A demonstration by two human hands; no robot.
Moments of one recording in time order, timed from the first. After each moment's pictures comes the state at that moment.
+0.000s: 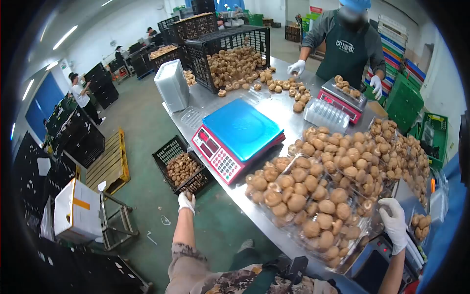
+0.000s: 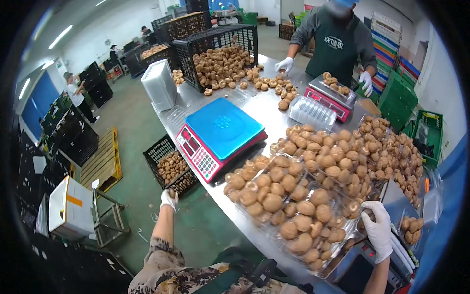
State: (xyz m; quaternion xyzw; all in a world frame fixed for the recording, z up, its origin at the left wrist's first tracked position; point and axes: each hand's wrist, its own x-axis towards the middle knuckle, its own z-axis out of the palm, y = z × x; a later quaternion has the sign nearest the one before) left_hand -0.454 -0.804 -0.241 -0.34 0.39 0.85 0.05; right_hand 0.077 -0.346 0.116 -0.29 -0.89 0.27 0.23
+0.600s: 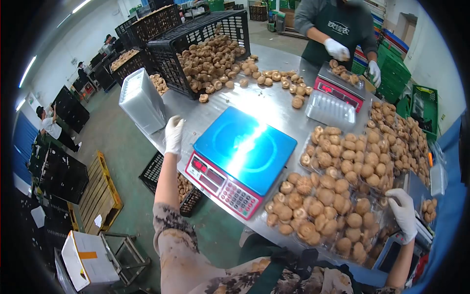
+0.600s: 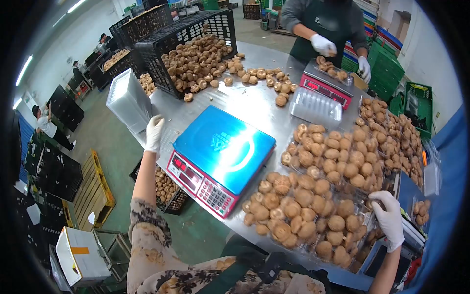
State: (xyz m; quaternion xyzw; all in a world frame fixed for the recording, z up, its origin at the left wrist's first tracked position) left_hand -0.750 -0.611 -0.030 0.25 0.78 0.57 -0.05; right_hand -0.048 -0.374 0.143 -0.38 -0.87 0.23 0.19
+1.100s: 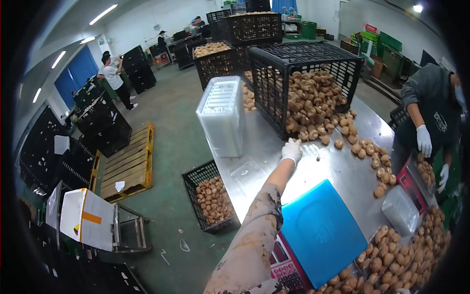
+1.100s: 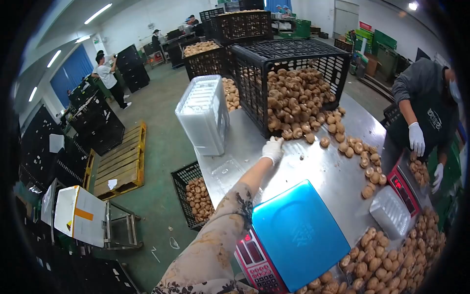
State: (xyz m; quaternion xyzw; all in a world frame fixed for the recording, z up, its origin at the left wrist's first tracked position) left_hand -0.864 -0.429 -0.083 0.28 0.93 0.24 -0.02; right_hand -0.158 -0.355 0.142 -0.48 -0.86 0.14 -0.02
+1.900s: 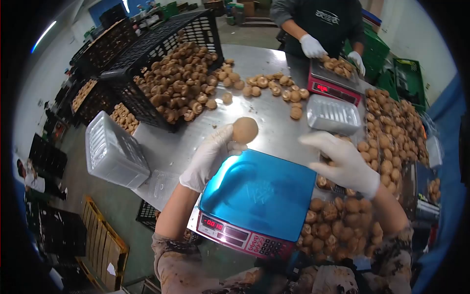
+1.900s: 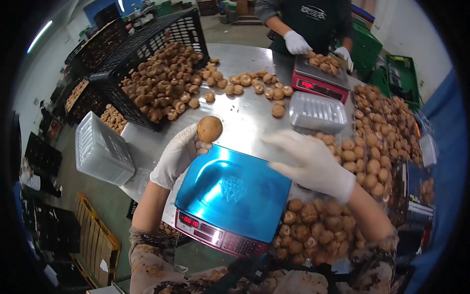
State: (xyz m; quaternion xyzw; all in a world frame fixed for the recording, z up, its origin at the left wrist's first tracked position) left_hand -0.682 -0.475 0.099 0.26 0.41 0.65 0.58; right_hand -0.404 -0.362 0.168 -0.16 -0.94 0.26 0.18
